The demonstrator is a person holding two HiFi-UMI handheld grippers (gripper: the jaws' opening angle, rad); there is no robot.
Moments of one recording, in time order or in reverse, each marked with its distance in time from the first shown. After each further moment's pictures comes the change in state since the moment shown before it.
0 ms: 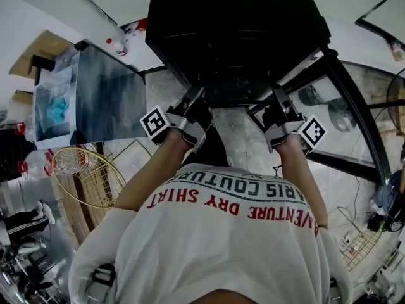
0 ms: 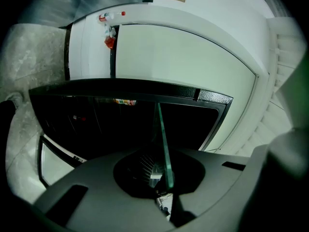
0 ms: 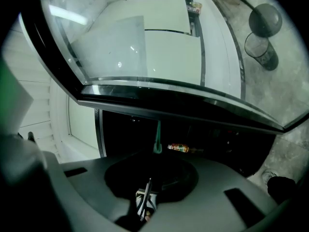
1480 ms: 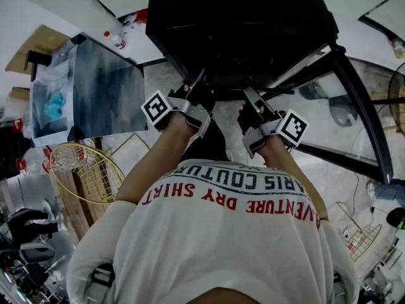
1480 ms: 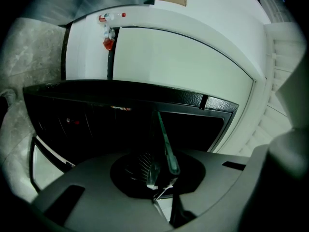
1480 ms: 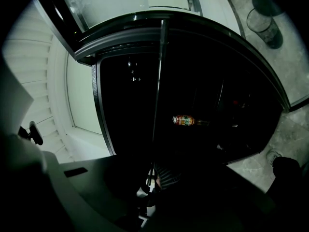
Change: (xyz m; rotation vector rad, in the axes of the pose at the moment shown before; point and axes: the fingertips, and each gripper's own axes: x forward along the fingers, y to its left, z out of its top) left arm 0.021 -0.006 0.020 -0.006 -0.056 -0.050; right arm 0.030 0.028 -0.099 0.044 0.205 0.055
